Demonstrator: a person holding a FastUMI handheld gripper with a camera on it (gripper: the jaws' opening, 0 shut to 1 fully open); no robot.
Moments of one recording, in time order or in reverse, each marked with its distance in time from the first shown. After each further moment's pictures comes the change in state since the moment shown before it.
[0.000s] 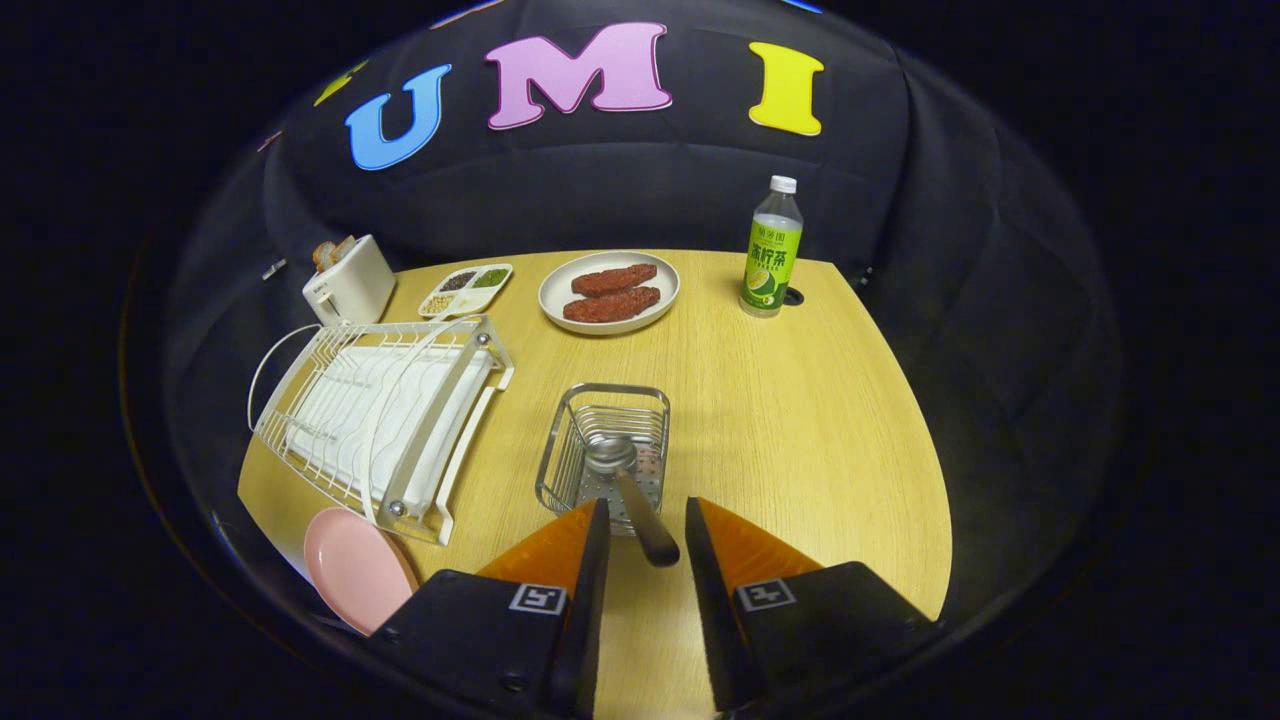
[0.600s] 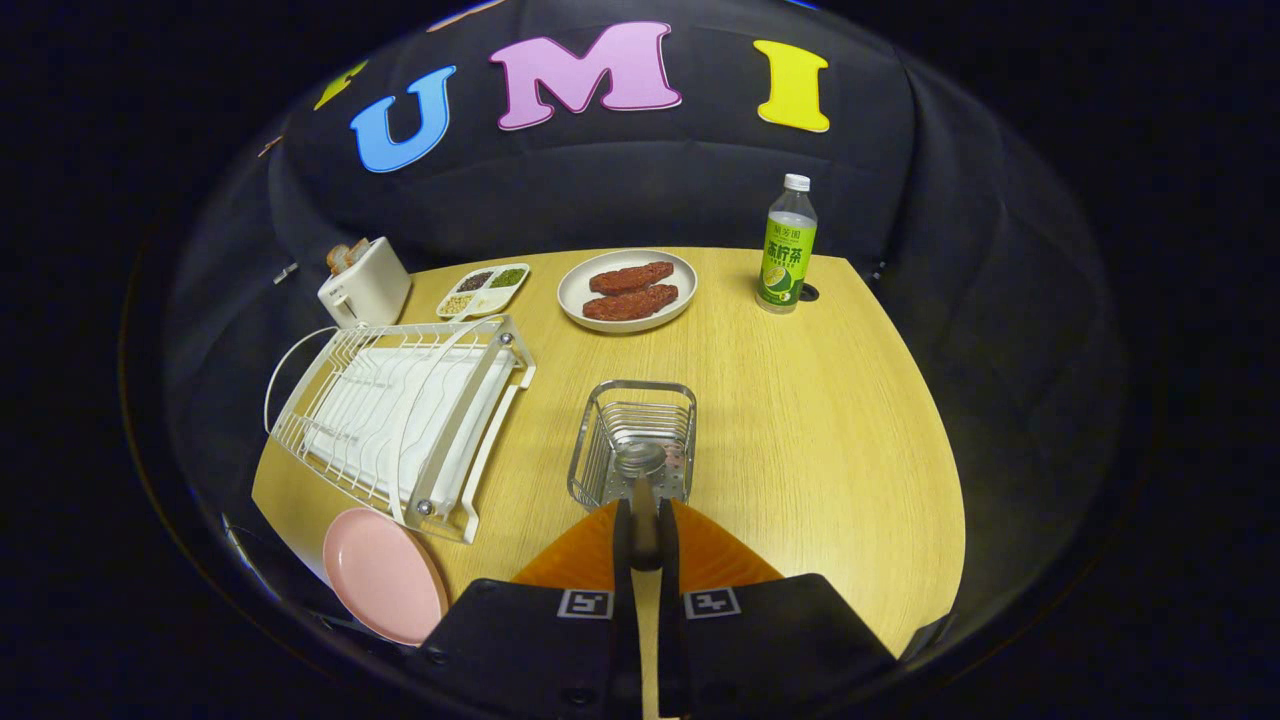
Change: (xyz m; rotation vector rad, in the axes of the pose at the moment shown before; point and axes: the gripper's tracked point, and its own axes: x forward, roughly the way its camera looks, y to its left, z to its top) arm -0.015 0.013 0.005 0.010 -0.007 0.026
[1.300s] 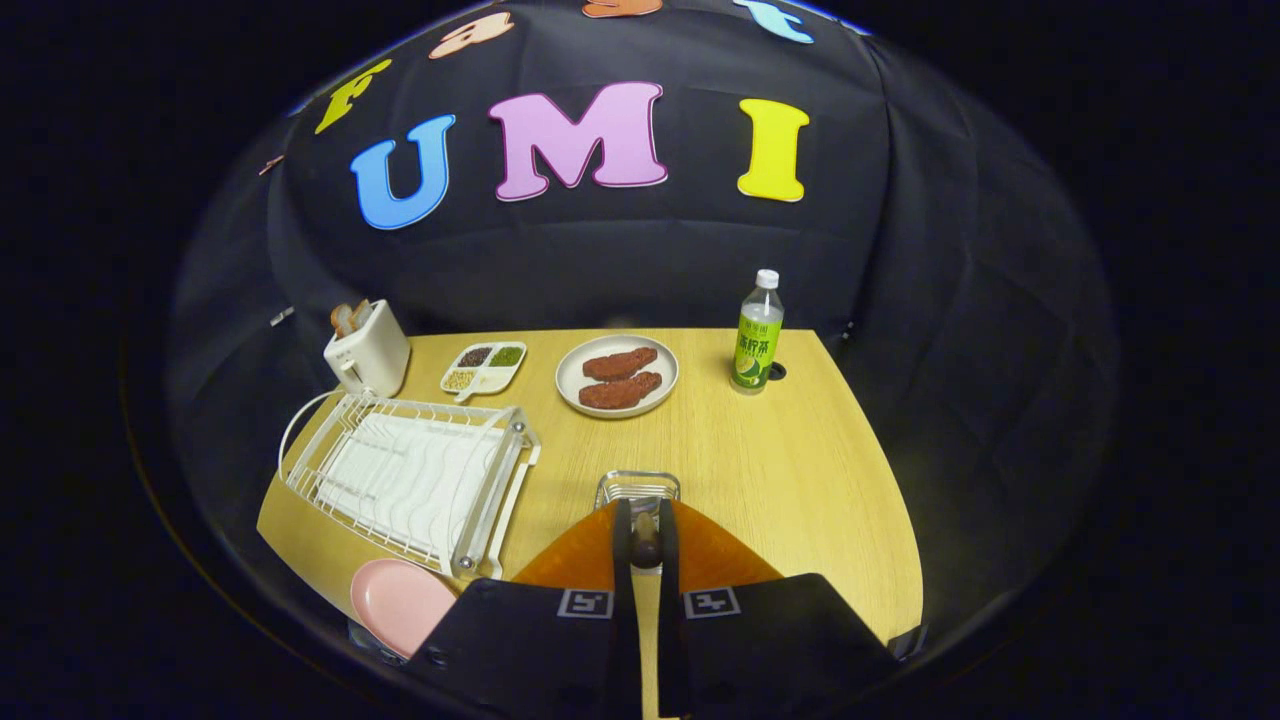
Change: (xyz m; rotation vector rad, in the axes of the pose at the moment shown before) arm -0.064 0.009 0.085 0.022 -0.204 -0.059
